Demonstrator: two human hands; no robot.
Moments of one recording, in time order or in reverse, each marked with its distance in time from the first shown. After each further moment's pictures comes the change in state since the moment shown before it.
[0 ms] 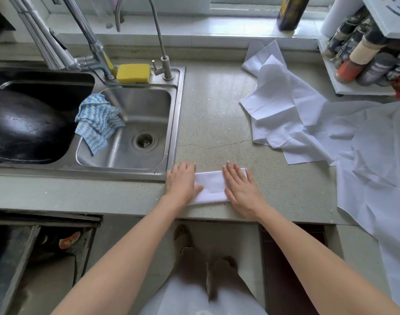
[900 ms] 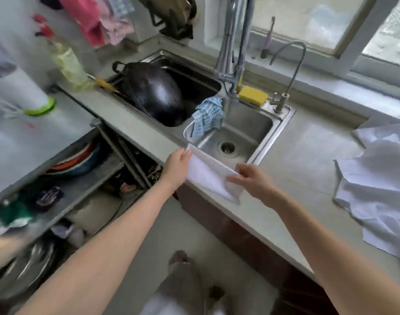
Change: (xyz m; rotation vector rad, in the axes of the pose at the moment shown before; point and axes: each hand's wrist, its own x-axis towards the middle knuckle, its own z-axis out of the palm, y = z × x) left_hand -0.157 -0.134 -0.063 -1.023 0.639 -0.557; right_hand 0.038 -0.178 -0.092 0.625 -0.221 -0.334
